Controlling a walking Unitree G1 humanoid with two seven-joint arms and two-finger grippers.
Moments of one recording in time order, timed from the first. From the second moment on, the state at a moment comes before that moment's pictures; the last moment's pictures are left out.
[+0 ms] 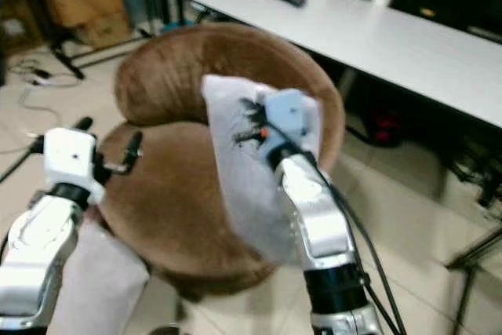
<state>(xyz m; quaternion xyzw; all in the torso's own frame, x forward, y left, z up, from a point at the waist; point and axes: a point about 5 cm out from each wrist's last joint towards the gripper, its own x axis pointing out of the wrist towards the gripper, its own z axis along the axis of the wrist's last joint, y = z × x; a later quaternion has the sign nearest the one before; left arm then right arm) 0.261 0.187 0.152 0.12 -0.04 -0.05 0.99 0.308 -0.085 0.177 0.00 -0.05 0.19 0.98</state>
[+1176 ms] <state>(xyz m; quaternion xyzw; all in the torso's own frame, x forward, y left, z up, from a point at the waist) 0.243 0.182 0.151 0.12 -0.05 -0.09 0.99 0.303 -0.023 0.217 0.00 -0.04 0.33 0.94</state>
